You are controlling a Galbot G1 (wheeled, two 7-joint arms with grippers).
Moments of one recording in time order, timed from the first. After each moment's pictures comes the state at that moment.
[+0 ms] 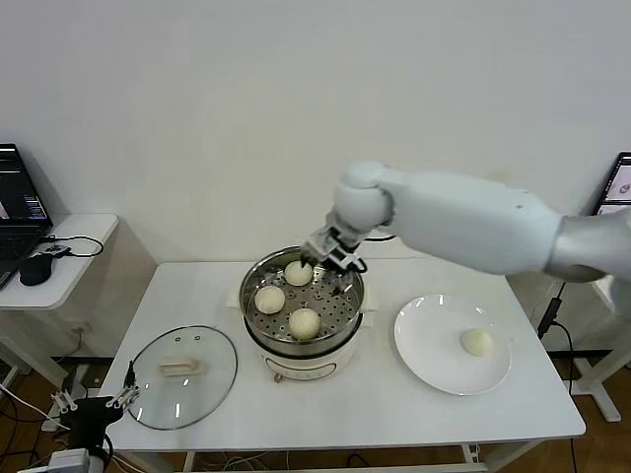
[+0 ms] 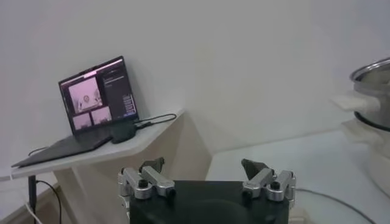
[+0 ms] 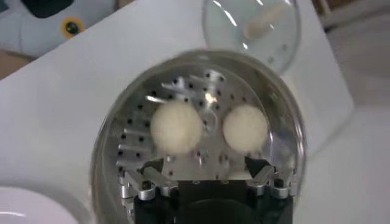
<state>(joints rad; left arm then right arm) 1.77 -1.26 -0.80 -2.12 -0.12 0.09 -0.22 0.59 1.04 -1.19 1.45 0.13 -0.19 -1.08</state>
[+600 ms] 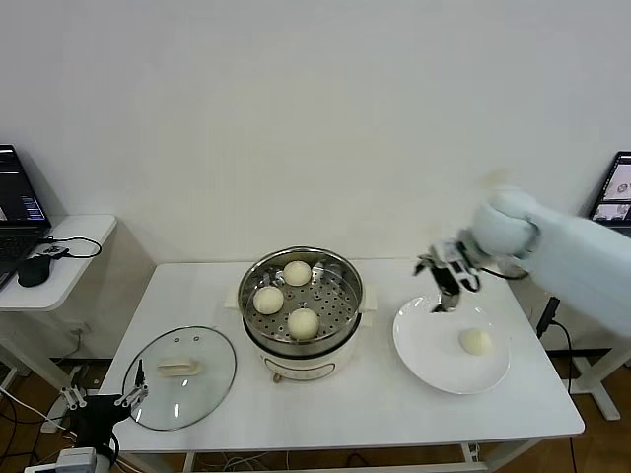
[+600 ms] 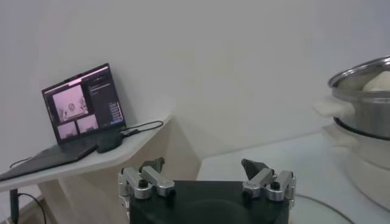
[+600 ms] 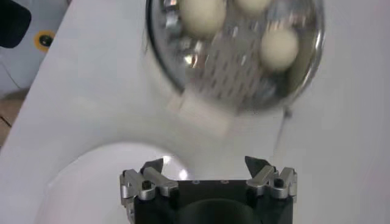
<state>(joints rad) 1.77 -1.24 -0.77 -2.13 -0.11 0.09 -0.21 0.23 0.57 -0.88 1.53 -0.05 -0.26 -1.13</state>
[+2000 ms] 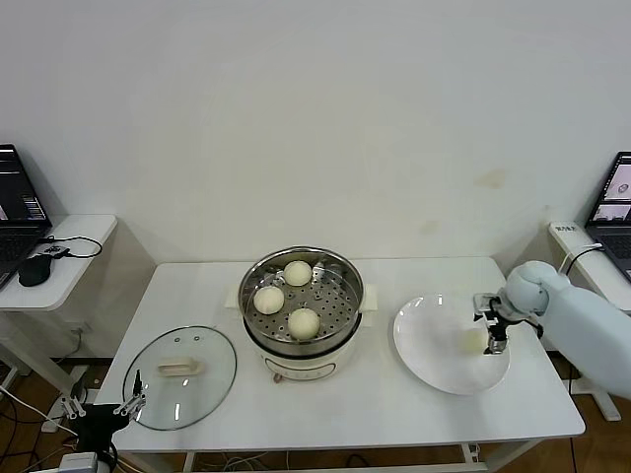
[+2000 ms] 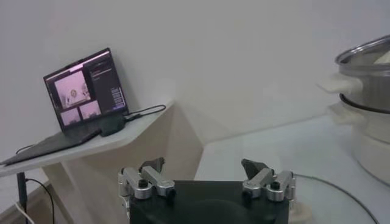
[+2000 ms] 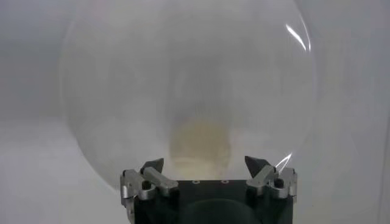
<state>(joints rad) 1.77 -1.25 -0.78 -2.08 -0.11 0.09 -0.22 -0.17 0.71 -0.58 1.11 -0.35 -0.19 -1.09</state>
